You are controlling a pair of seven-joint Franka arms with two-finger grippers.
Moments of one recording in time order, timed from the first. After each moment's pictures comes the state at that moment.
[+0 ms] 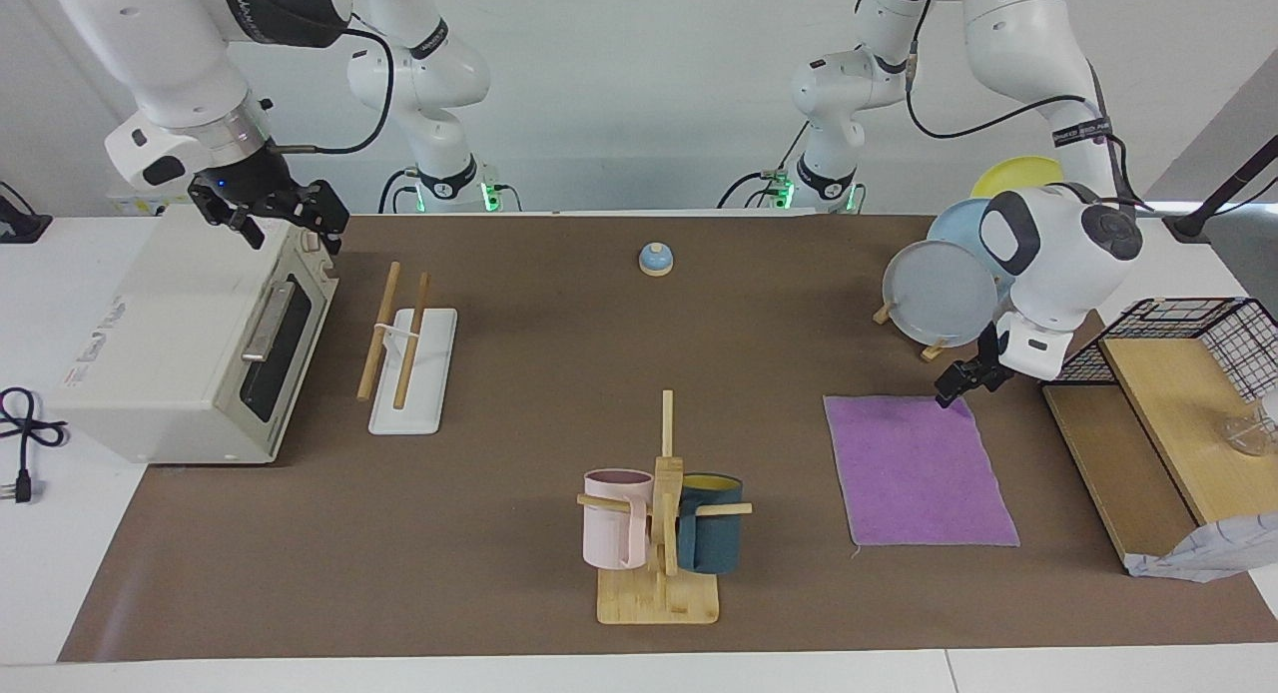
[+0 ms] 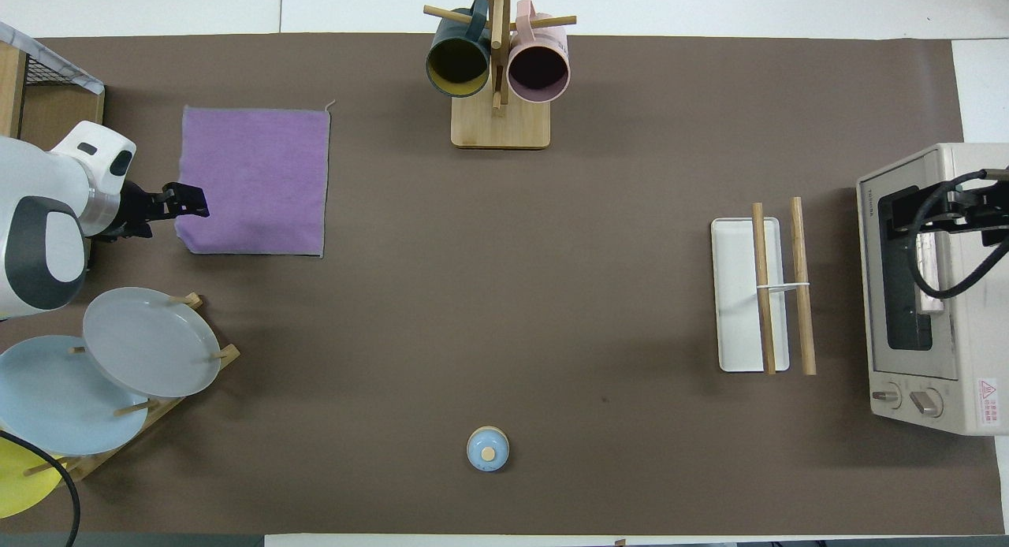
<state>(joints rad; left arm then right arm) 0.17 0.24 -0.13 -1.99 -0.04 2.29 -0.18 0.04 -0.01 -0.08 -1.59 -0.03 1.51 0.06</state>
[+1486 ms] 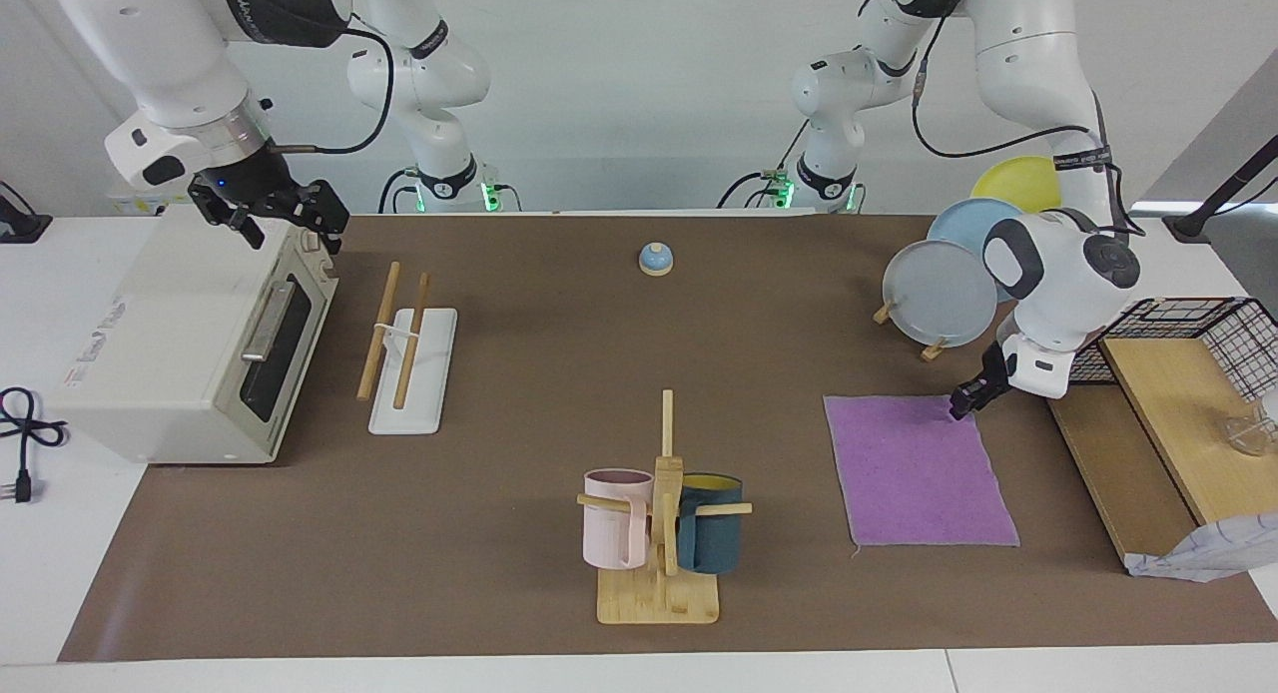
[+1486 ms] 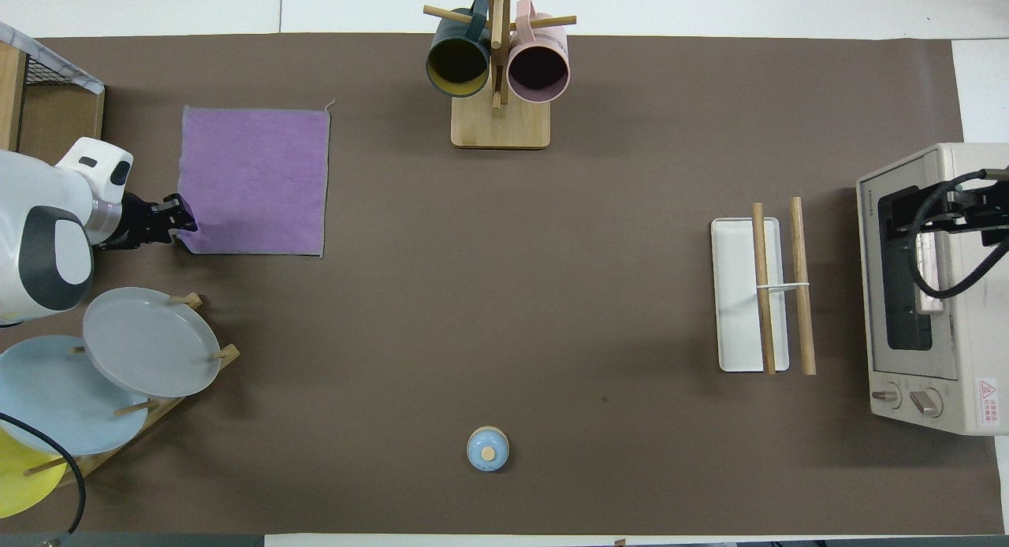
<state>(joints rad) 0.21 0.31 -0.13 -2.01 -0.04 2.36 -0.22 0.04 -0.01 -0.08 -1.59 -0.03 1.51 0.06</state>
